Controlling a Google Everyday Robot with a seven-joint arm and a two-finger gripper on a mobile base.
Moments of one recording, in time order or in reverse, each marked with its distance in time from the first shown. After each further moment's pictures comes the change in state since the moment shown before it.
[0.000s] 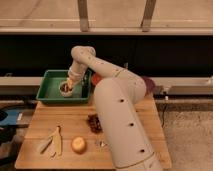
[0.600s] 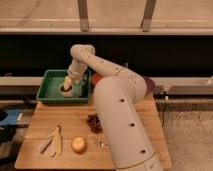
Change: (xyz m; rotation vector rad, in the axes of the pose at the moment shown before) arm -0.003 -0.001 -0.019 0.031 -0.023 -0.008
